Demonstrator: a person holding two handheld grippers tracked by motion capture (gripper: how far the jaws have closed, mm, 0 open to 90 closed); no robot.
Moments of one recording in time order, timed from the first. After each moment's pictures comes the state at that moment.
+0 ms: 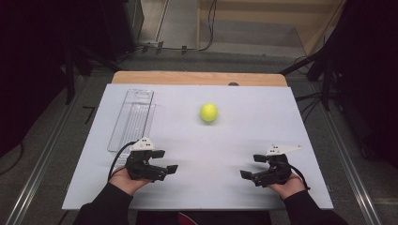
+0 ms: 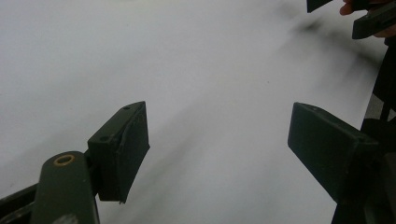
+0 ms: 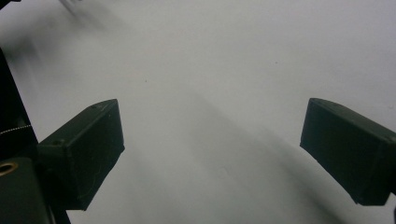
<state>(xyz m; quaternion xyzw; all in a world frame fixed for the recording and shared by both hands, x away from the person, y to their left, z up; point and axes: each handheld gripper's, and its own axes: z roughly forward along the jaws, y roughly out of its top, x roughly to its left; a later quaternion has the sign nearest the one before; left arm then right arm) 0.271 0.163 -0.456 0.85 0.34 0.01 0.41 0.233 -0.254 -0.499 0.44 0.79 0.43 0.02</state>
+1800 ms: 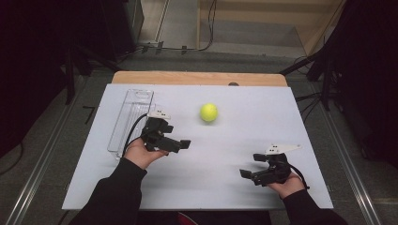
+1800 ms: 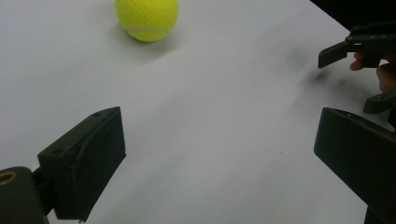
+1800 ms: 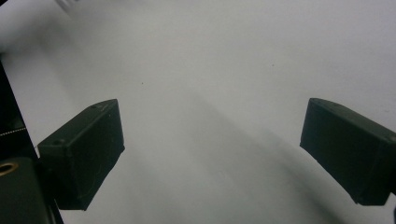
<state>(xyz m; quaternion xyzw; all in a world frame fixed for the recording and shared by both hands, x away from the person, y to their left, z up) 0.338 0.120 -0.424 0.85 0.35 0.00 0.40 0.235 -0.254 -0.499 0.44 0.79 0.43 0.03</state>
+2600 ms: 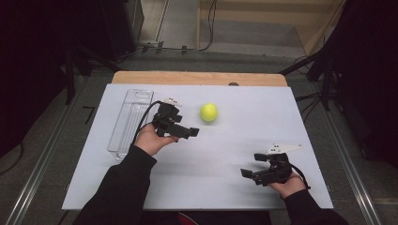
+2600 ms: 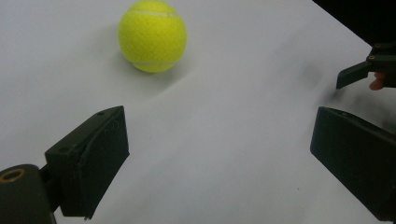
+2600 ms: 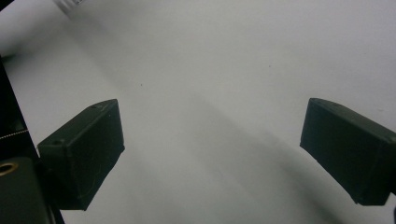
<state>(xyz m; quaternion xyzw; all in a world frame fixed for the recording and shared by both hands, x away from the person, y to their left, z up) 0.377 0.091 -0.419 0.86 0.34 0.00 0.39 0.235 -0.256 -0.498 0.44 0.79 0.43 0.03</state>
